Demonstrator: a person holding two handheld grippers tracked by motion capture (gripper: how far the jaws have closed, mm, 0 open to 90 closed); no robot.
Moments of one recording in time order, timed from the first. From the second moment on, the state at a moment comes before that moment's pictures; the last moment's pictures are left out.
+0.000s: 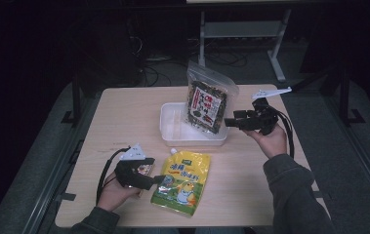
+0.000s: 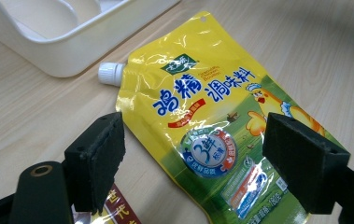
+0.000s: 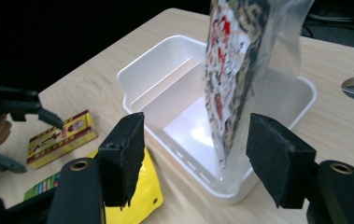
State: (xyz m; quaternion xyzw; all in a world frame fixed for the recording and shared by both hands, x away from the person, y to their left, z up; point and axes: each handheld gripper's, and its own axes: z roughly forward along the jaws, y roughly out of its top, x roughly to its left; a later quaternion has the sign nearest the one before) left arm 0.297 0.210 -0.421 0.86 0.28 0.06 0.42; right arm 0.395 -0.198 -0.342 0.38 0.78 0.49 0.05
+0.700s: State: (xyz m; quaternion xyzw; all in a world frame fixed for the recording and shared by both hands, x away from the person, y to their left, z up) left arm 0.297 0.205 -0.422 0.87 0.27 0.05 0.42; right arm 0.352 -0.182 -0.349 0.35 0.81 0.48 0.04
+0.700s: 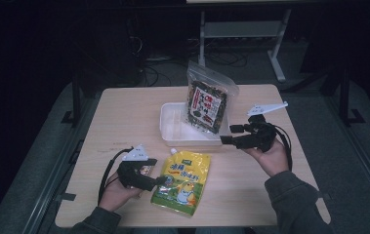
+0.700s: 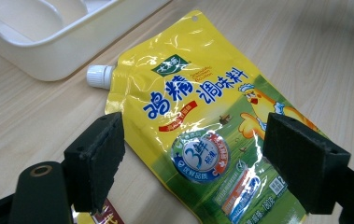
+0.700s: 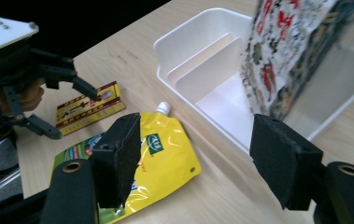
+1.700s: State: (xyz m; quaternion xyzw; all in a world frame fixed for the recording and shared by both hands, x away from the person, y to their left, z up) left arm 0.295 0.197 -0.431 0.88 0.26 0.04 0.39; right arm 0.347 -0.153 -0.396 0.36 0.83 0.42 -0.02
